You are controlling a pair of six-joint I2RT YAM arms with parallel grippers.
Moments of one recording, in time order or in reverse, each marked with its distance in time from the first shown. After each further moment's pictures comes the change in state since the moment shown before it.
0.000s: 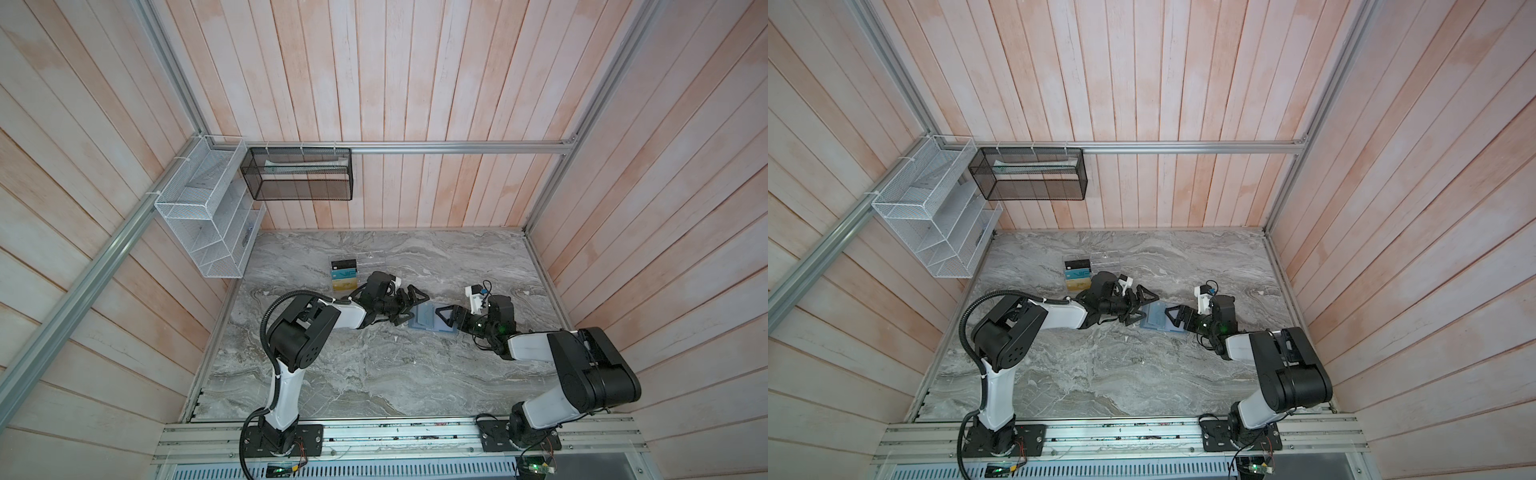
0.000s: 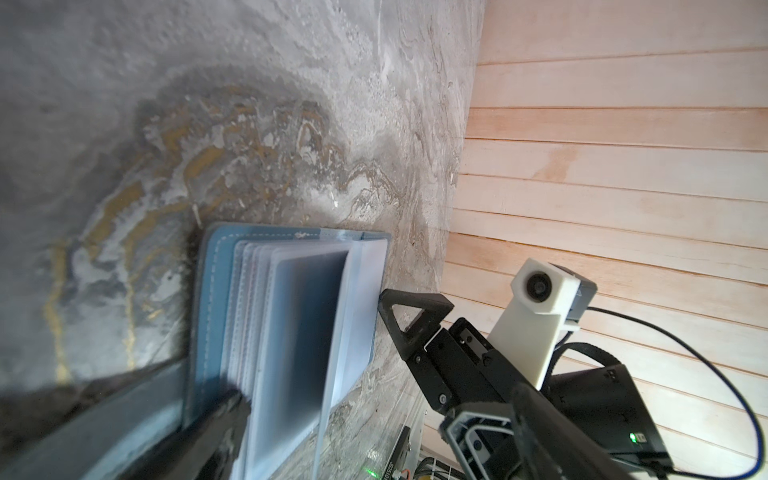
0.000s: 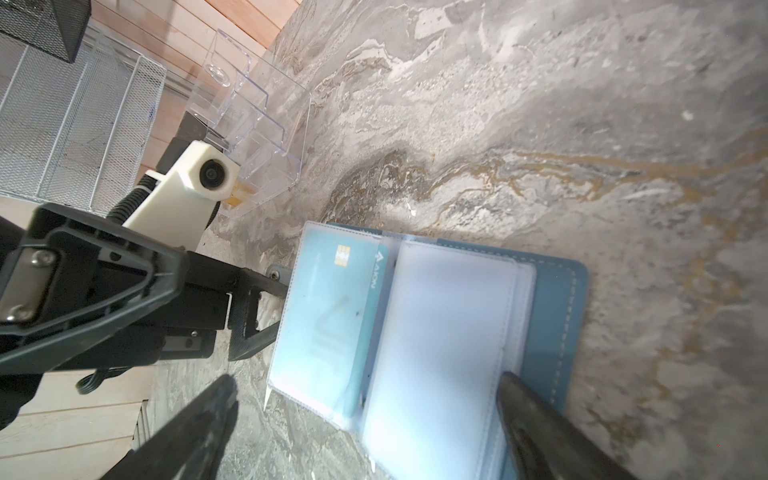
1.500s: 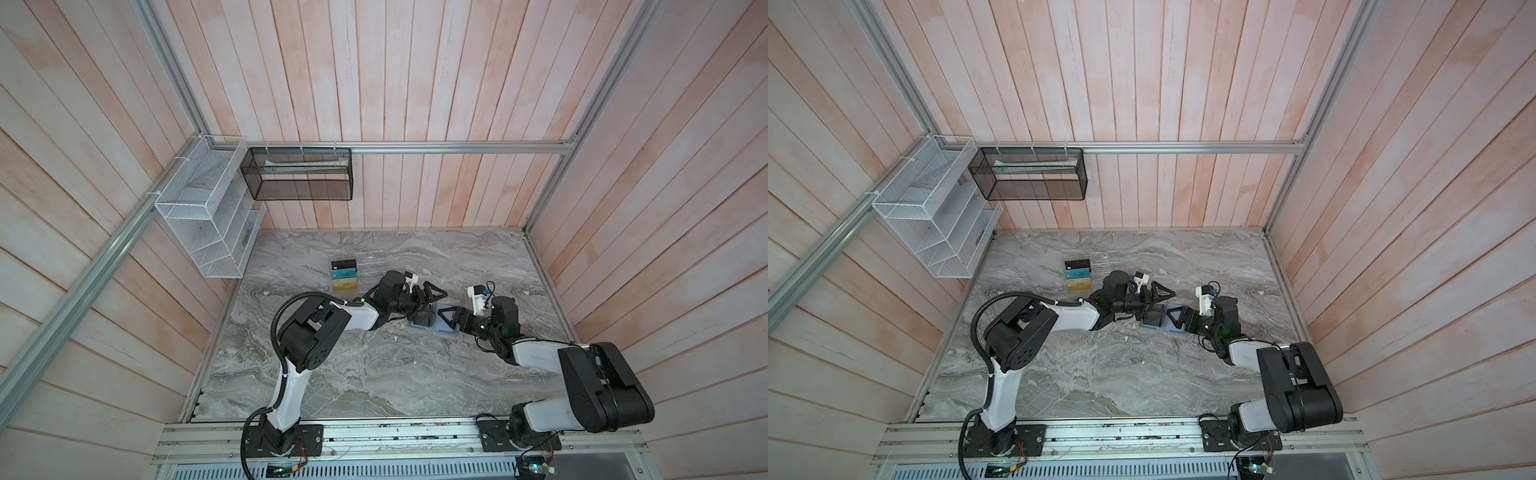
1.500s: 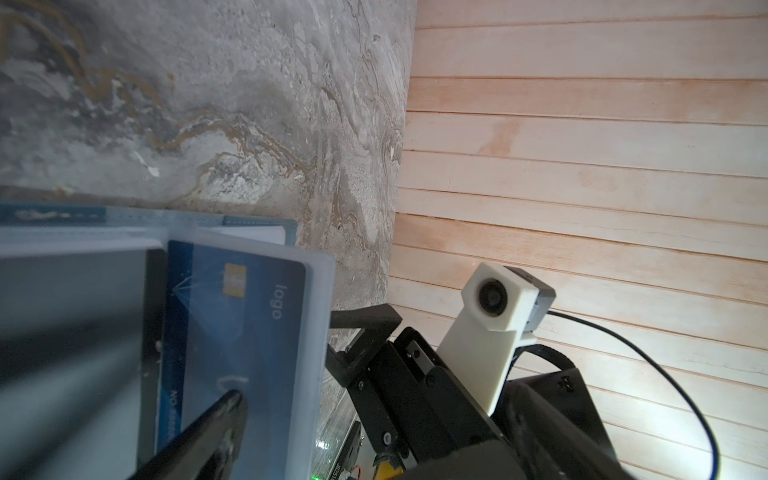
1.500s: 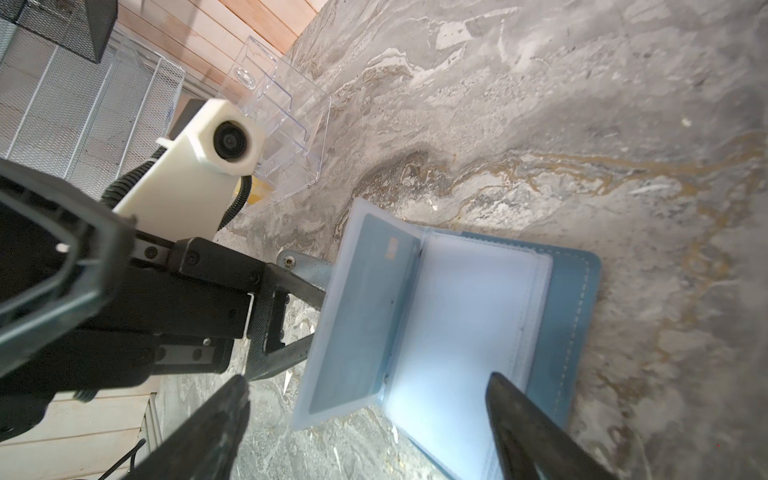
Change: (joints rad) left arm -0.084 0.055 0.094 0.131 0.011 -0.144; right arm 0.002 -0.095 -0.027 -0.053 -0.005 0.003
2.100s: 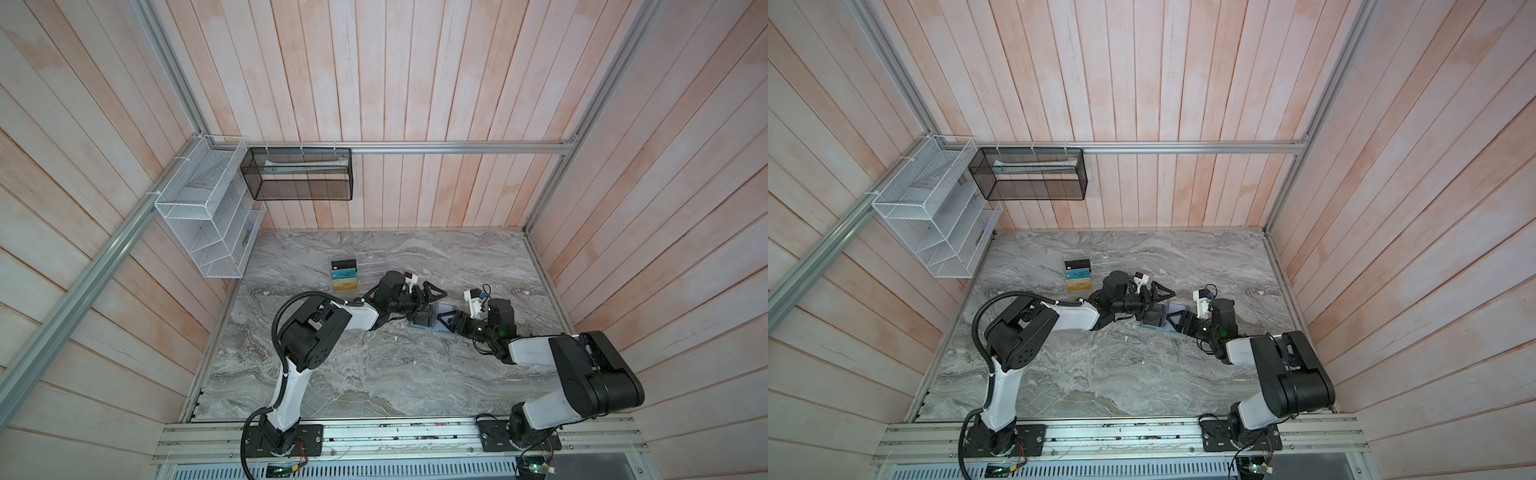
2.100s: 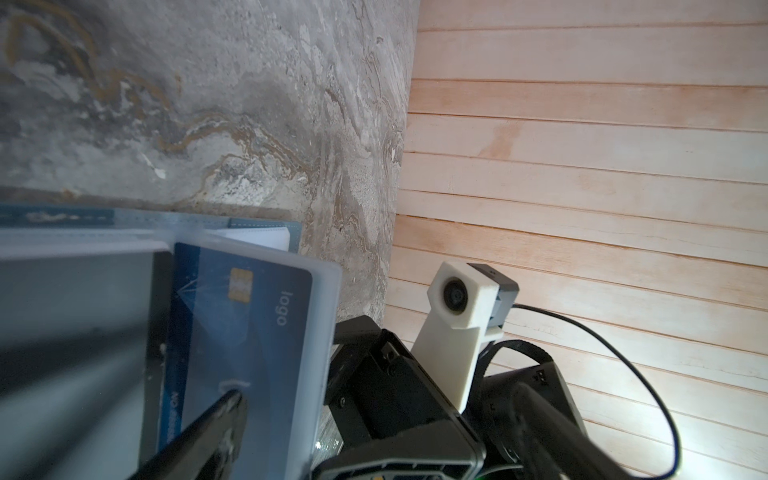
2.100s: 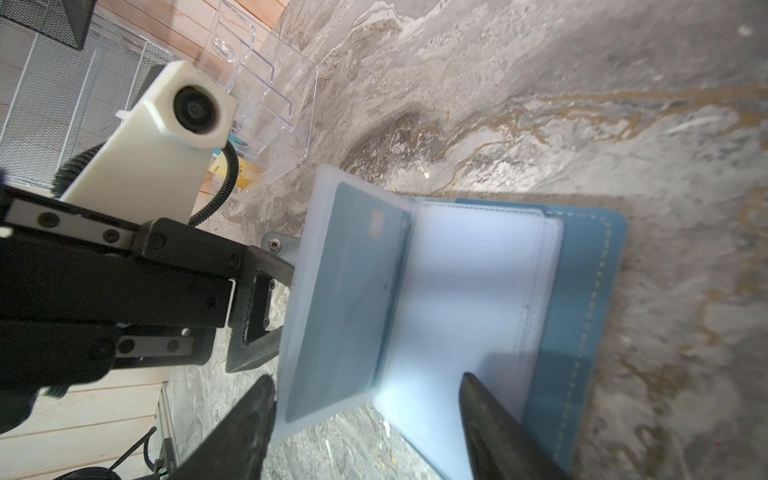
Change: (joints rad) left arm 0.001 0.006 0.000 0.008 0.000 -0.011; right arm 0.009 0.067 -0.010 0.049 -0.026 0.023
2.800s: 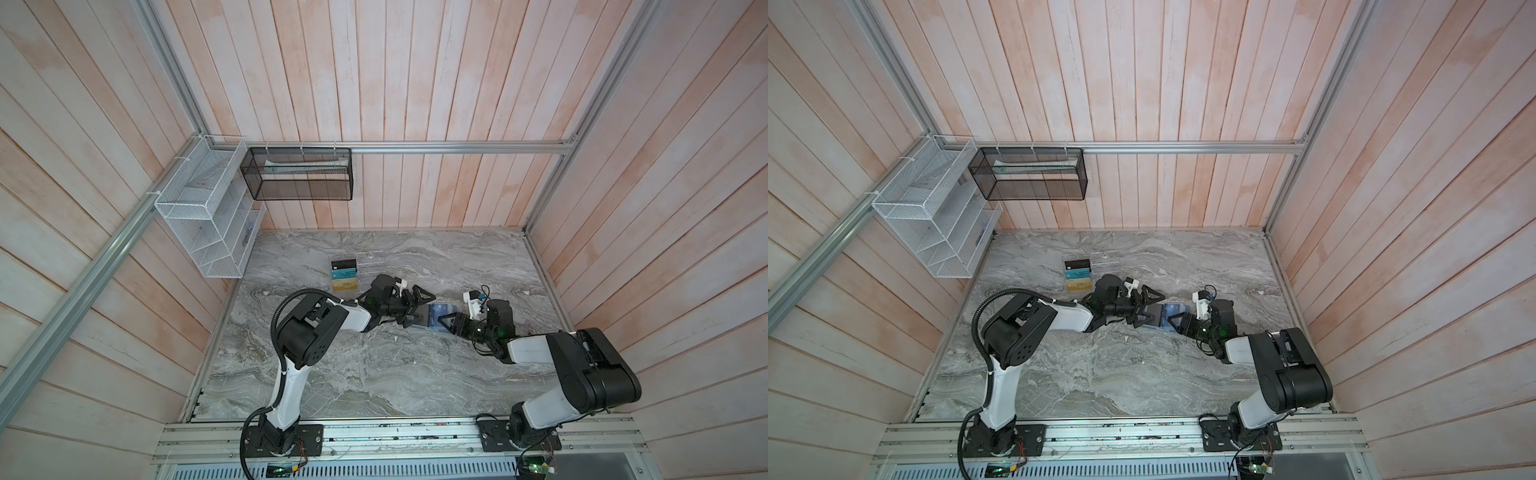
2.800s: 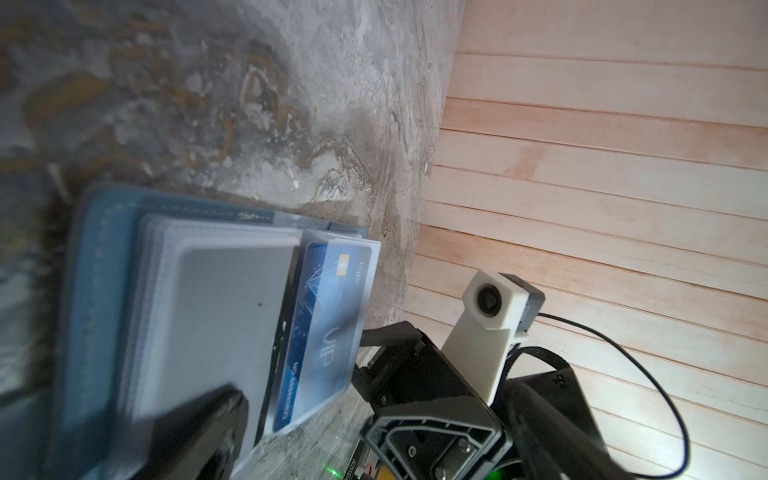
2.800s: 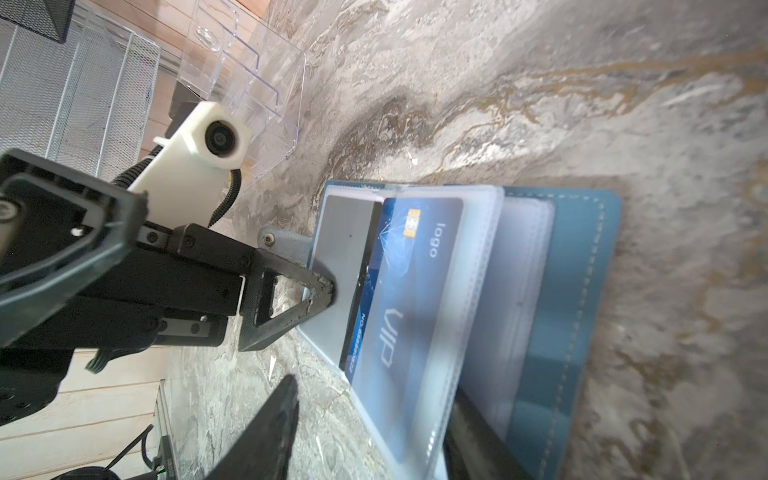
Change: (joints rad) left arm 0.058 -0.002 -0.091 0.022 0.023 0.002; right arm 0.001 0.022 0.000 -0.006 0.001 -0.003
